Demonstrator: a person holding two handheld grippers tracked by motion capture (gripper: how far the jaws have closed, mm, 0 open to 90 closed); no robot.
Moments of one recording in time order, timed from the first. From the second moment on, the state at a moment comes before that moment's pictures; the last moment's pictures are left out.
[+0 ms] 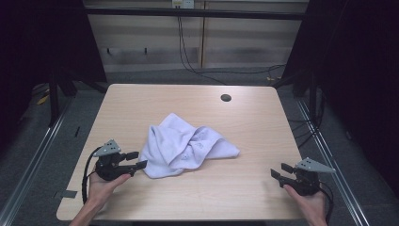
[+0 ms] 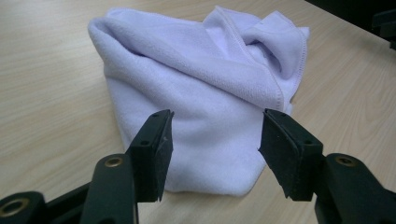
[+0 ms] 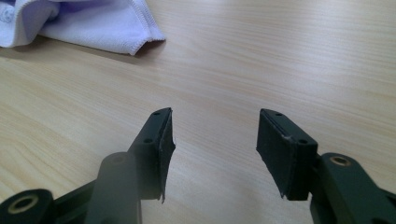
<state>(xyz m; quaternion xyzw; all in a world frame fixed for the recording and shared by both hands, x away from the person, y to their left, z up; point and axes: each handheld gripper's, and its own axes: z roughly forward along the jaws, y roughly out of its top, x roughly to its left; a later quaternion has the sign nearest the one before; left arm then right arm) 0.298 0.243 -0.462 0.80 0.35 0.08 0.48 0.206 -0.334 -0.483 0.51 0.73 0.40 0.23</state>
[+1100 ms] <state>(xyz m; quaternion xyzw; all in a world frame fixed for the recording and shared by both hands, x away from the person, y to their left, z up) 0.279 0.169 -0.486 0.88 0.26 -0.03 0.40 0.180 -0.292 -0.471 0.47 0.77 0.42 0.14</state>
